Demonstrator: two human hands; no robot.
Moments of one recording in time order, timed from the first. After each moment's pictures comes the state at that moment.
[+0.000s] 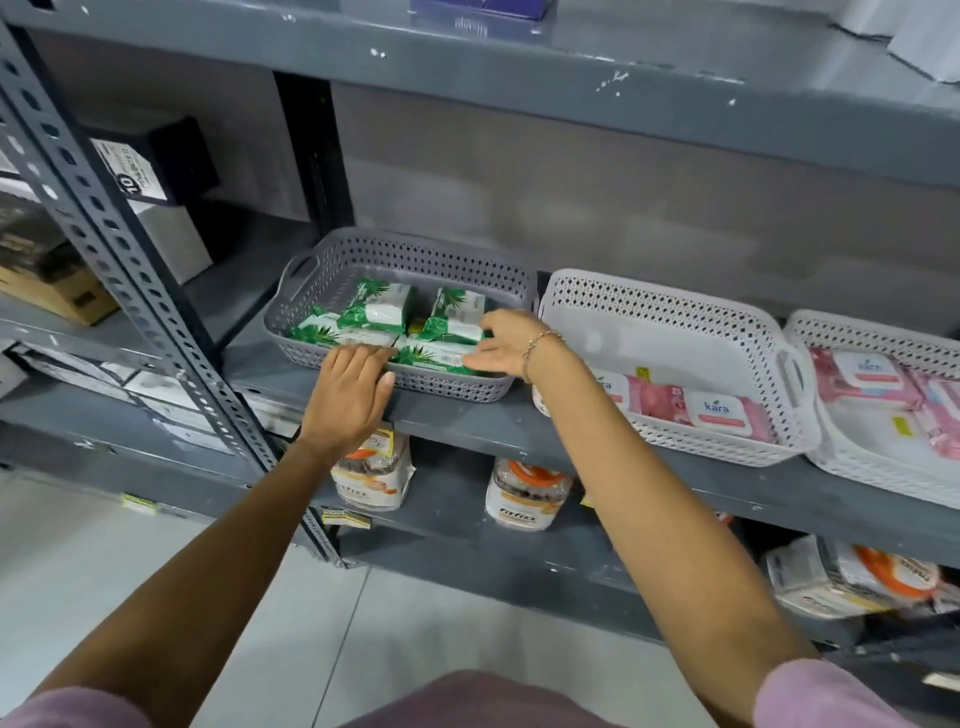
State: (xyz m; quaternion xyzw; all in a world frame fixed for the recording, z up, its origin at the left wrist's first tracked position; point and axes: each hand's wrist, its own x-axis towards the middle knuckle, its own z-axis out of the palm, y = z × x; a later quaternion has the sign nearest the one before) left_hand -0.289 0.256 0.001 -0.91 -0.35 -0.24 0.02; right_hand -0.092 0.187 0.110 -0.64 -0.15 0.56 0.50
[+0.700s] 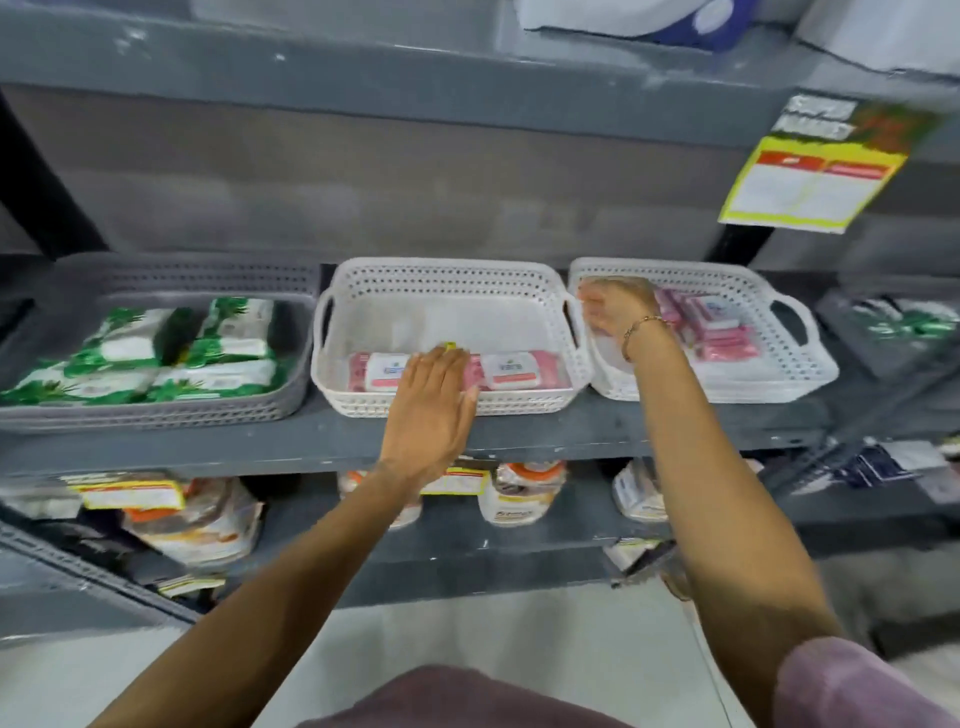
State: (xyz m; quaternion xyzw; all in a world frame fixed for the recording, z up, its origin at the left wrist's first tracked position) left_hand -0.059 0.070 0.018 -0.95 -0.20 -0.24 -0.08; right_hand 0.167 -0.028 0.120 -0.75 -0.07 0.25 0.61
